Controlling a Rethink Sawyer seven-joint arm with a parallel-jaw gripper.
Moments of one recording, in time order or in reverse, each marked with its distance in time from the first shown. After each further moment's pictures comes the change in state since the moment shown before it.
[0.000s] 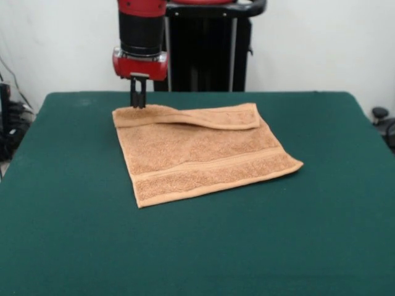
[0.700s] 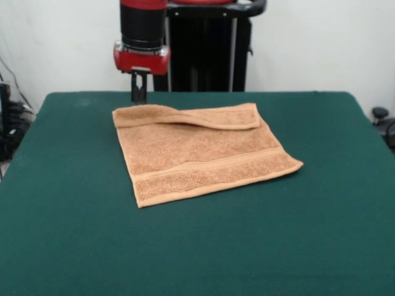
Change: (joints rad) arm -0.001 -0.044 0.009 0.026 0.000 0.000 0.000
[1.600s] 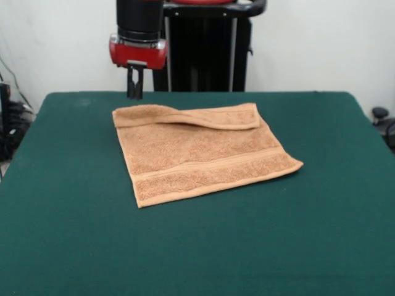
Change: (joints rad) arm -0.026 -0.043 0.026 0.013 0.000 0.000 0.000
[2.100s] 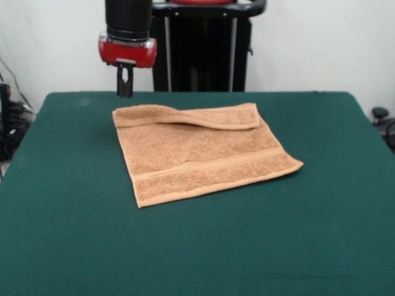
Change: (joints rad) arm -0.043 -0.001 0.001 0.000 0.000 0.000 0.000
